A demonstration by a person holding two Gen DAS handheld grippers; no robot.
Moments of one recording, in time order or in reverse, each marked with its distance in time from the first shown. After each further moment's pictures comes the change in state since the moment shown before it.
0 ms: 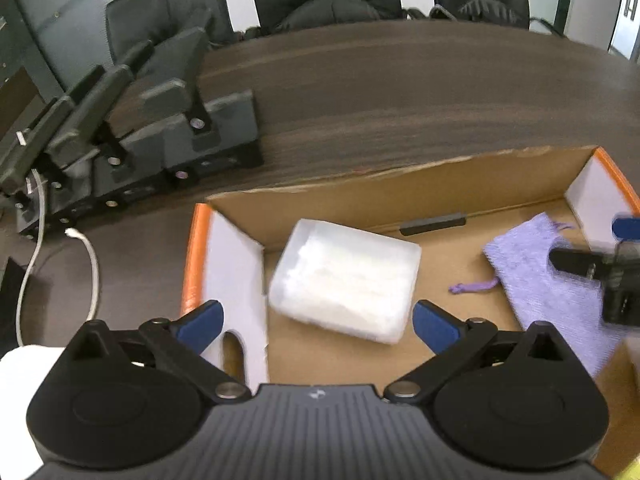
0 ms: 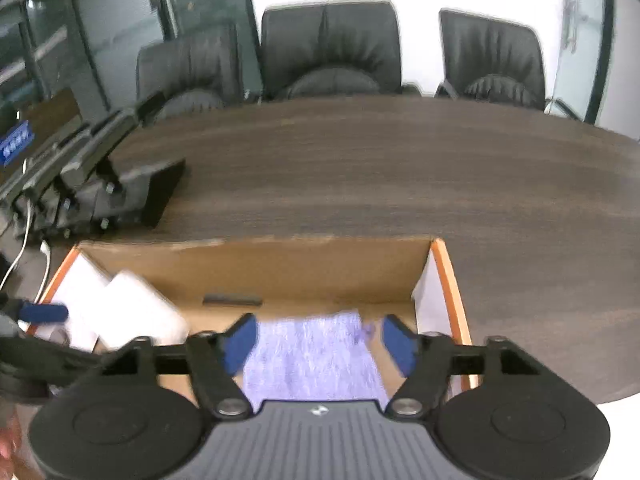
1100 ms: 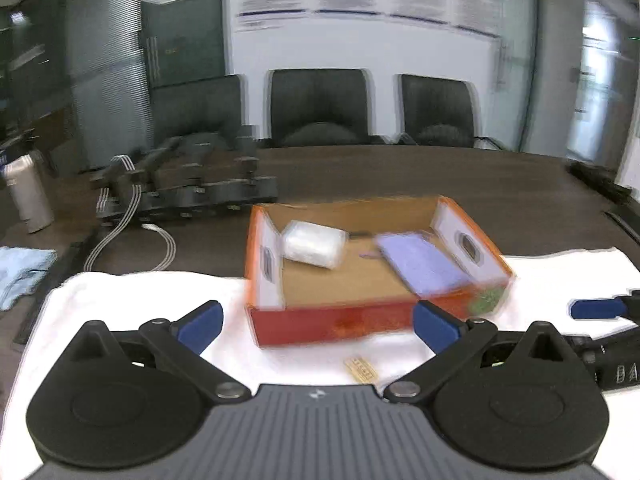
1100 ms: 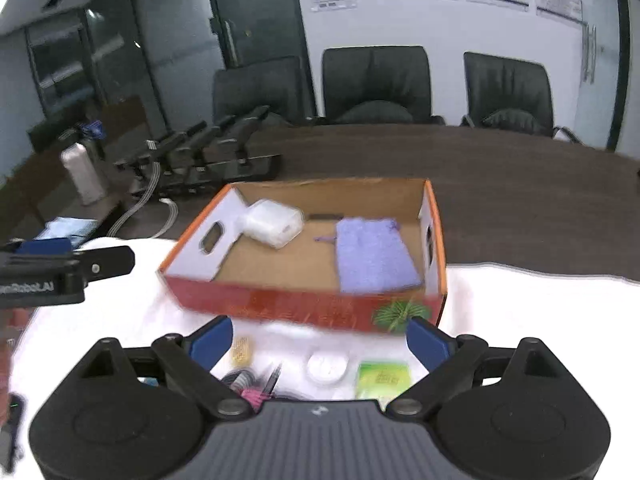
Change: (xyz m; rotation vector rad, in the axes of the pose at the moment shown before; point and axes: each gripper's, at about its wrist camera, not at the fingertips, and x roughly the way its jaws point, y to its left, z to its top) left arm -0.230 0.005 -0.205 -0.068 -0.406 -0.131; right arm -0.229 0.024 -0.192 -0.037 -0.187 0.150
